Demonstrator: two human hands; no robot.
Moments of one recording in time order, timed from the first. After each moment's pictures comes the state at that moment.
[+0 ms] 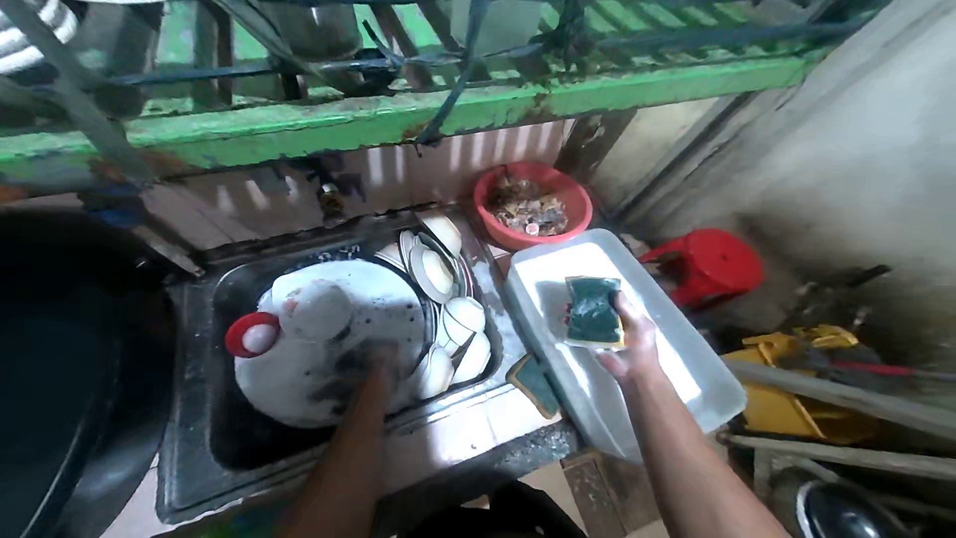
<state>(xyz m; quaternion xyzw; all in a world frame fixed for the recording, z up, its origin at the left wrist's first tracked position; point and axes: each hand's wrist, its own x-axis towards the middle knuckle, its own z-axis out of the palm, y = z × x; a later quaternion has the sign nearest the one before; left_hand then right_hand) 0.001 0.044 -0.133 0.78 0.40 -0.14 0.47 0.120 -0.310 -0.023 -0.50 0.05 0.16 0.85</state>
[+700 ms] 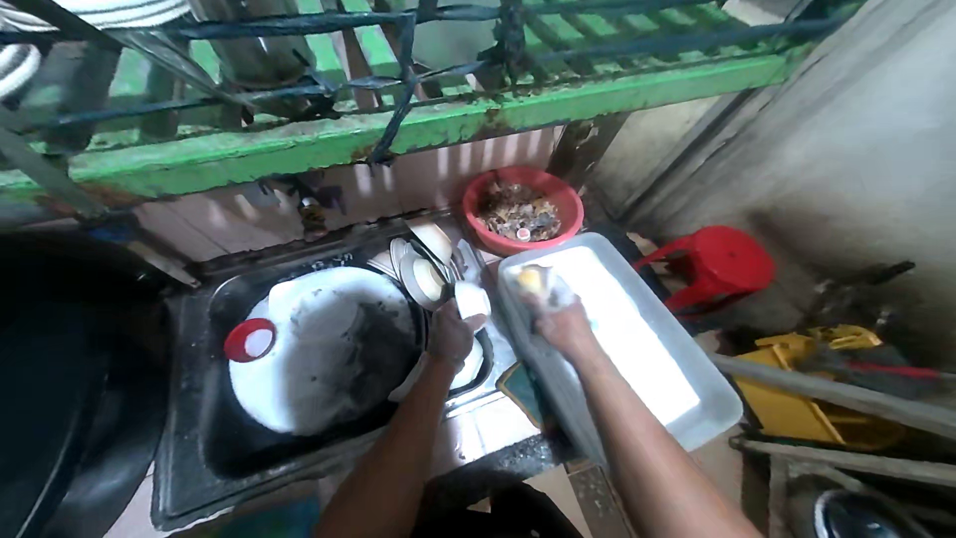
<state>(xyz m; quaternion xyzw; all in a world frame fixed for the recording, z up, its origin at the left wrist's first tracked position) 0.078 -0.071 -0.057 0.76 0.24 0.05 0.61 0.136 -0.240 0.007 -0.88 -0.09 0.11 0.45</state>
